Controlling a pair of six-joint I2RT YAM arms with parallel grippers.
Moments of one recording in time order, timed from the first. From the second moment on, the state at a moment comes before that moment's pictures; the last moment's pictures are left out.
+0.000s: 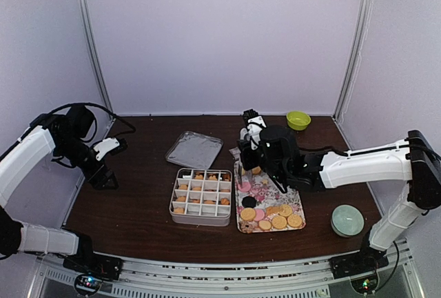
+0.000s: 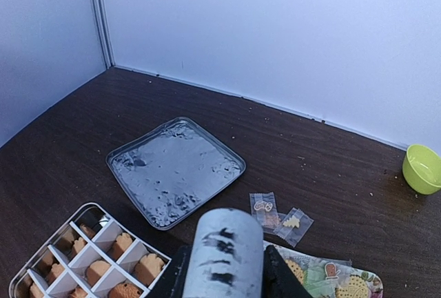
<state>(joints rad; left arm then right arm) -0.14 1.15 1.07 -1.21 0.23 0.62 0.99 1.58 0.98 0.29 0.53 0.17</state>
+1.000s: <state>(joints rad) -0.14 1.15 1.07 -1.21 0.24 0.62 0.99 1.57 0.97 0.29 0.53 0.19</state>
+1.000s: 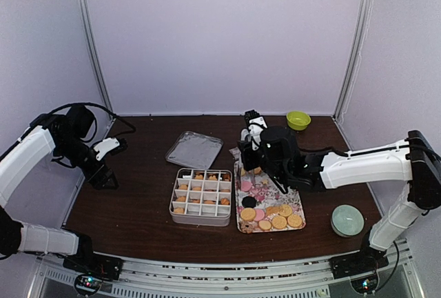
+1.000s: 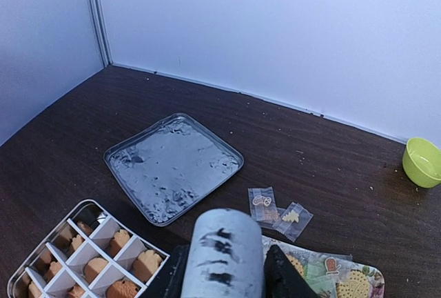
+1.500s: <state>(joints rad) -0.14 1.15 1.07 -1.21 0.24 0.62 0.98 1.56 0.91 0.35 0.54 0.21</state>
